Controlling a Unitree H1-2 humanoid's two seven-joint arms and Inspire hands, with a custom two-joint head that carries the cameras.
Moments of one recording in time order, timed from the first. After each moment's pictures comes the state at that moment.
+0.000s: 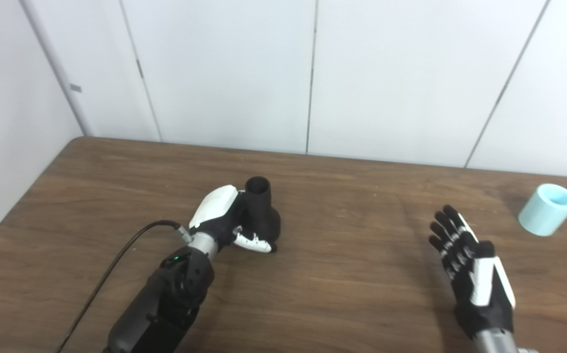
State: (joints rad) left arm -0.34 0.34 -0.35 -0.09 0.63 0.46 -0.21; right arm 0.00 -0.03 -0.04 -0.21 0.14 0.11 0.06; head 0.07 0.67
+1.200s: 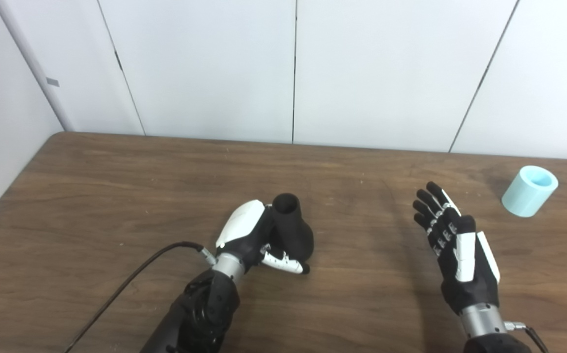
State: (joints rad) left arm -0.25 0.19 -0.41 -0.18 0.67 0.46 -0.23; right arm -0.01 -0.03 -0.02 -0.26 0.11 0.15 0.04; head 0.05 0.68
